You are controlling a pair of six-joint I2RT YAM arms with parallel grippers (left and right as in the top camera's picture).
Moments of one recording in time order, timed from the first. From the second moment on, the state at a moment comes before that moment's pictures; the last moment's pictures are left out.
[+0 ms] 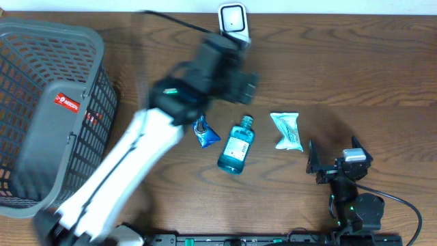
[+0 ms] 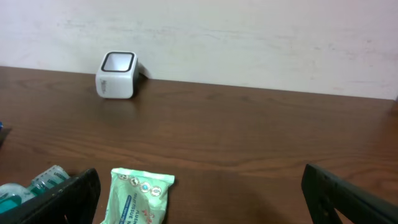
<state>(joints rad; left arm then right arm) -0.53 1.50 1.53 -0.72 0.02 -0.22 0.00 0.01 0.01 -0.07 -0.09 -0.04</state>
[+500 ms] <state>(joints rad) 0.31 1.26 1.55 -1.00 -0.04 -0.32 0.00 0.01 0.01 -0.07 -0.08 -0.04</state>
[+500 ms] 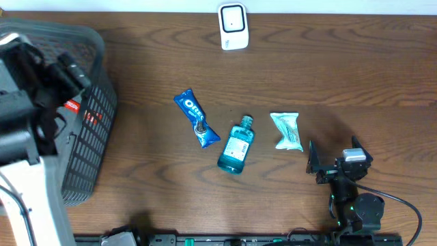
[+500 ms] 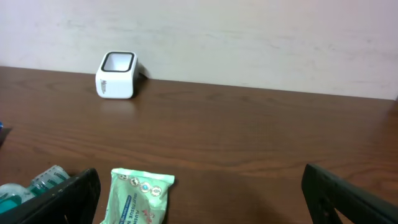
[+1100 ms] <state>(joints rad) 0.42 1.80 1.55 -0.97 -0.09 -0.38 0.00 0.01 0.01 -0.07 -0.08 -0.04</state>
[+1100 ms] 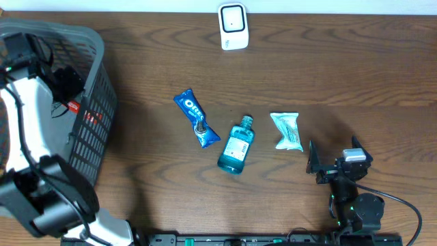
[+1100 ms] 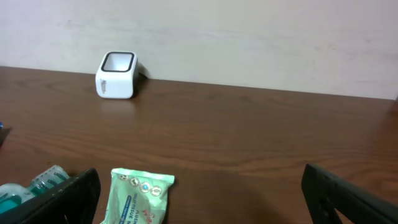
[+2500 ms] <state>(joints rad) 0.42 2.04 1.41 -0.59 -0.19 -0.52 0.00 0.01 0.01 -0.07 -0.08 -0.04</state>
